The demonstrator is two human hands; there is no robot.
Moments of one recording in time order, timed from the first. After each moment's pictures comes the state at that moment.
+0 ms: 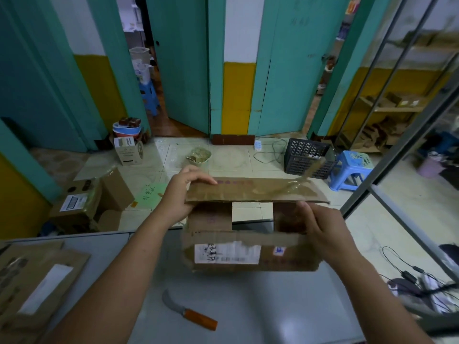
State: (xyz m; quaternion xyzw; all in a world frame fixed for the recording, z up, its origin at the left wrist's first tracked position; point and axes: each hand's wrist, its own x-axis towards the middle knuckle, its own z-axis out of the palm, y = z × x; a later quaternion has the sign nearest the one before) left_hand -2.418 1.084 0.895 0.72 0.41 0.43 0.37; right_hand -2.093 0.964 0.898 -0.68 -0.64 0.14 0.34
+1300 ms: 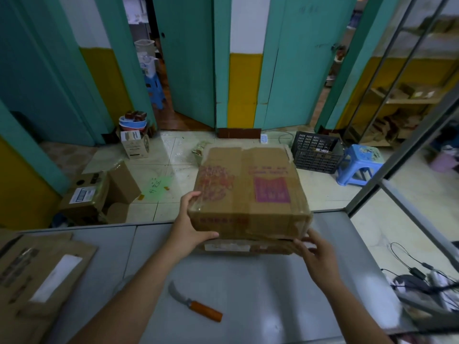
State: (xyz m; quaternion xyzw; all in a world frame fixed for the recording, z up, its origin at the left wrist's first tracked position) left_hand -2.428 1.037 0.788 0.63 0.51 0.39 0.44; right_hand -2.078 0.945 0.759 -0.67 -0.52 0.29 0.44
